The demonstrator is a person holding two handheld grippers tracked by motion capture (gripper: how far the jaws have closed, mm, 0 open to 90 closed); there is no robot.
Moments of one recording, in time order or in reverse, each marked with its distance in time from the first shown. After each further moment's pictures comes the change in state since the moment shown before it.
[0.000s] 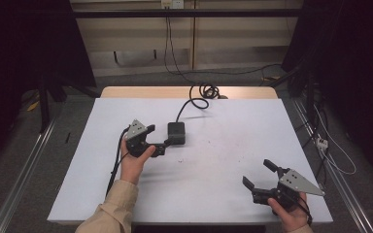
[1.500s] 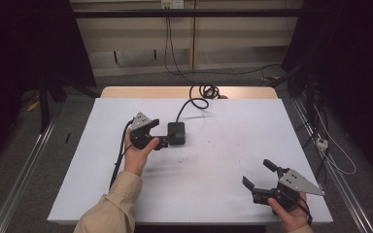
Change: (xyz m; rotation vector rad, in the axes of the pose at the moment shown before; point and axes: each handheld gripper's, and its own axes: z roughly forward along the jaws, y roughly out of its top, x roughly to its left) left arm 0.002 0.019 0.017 0.017 -0.018 0.001; right arm 0.000 0.000 0.000 0.001 0.004 -0.004
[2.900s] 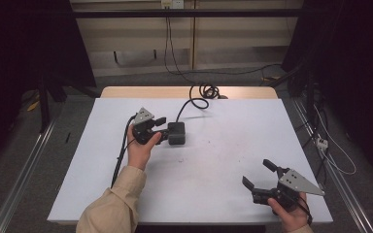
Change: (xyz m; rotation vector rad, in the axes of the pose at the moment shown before) left arm 0.007 0.008 0.011 0.038 -0.001 0.012; right arm 0.000 0.001 0.000 -0.001 0.006 -0.003
